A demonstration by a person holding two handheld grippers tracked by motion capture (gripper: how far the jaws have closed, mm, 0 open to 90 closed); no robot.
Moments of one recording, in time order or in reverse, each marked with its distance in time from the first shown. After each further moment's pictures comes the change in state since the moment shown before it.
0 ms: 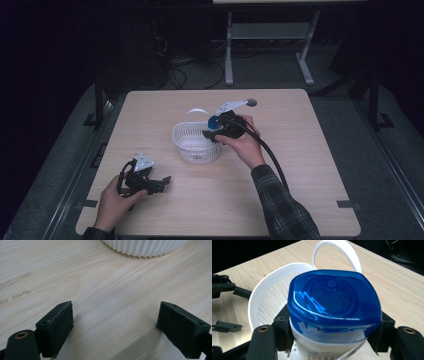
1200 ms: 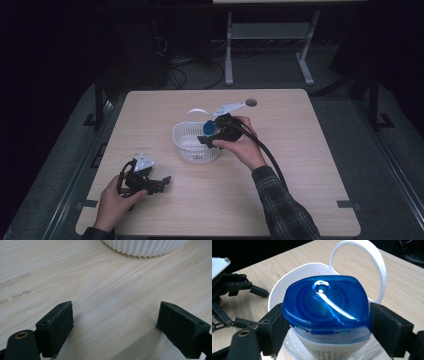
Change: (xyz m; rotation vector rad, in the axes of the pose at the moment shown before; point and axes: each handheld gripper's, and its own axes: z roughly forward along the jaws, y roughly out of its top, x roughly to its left) left arm 0.000 0.000 0.000 -0.002 0.000 -0.002; right arm 0.010 0.000 0.000 0.000 0.071 -0.014
